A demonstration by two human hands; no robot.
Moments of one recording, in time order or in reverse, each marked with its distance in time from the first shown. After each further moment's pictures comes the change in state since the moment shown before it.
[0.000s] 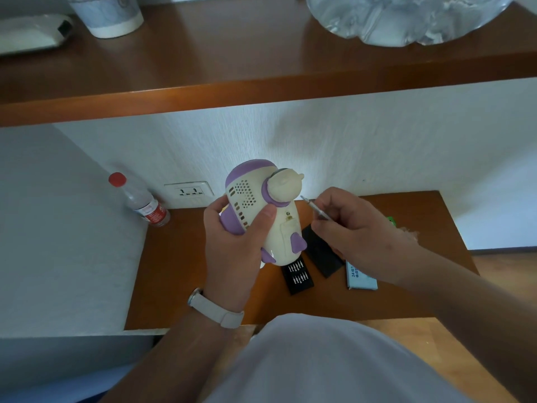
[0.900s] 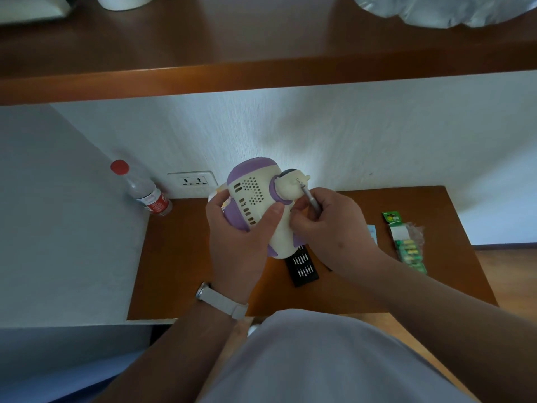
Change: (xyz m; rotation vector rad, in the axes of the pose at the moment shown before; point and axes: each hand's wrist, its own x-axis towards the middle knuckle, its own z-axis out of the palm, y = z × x) left_hand 0.007 -0.012 -0.009 0.095 0.078 0.049; right_hand 0.029 0.005 0.059 -0.210 0.356 0.030
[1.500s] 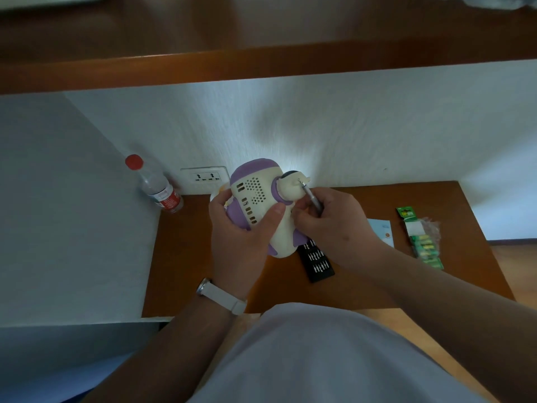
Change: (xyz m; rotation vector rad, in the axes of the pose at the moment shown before) left_hand 0.019 -0.021 -0.039 -0.019 -0.053 -0.007; right_hand 0.005 -0.009 0.034 0.027 -0.098 0.047
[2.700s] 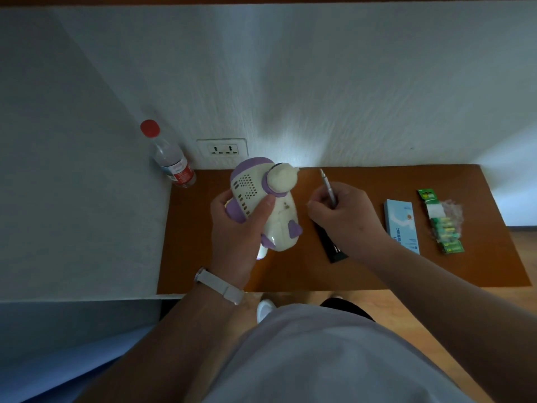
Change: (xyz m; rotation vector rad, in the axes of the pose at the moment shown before) left_hand 0.014 -0.053 -0.063 -0.145 -0.040 -0.260; right_hand -0.004 0.014 0.061 0.092 -0.022 0.173
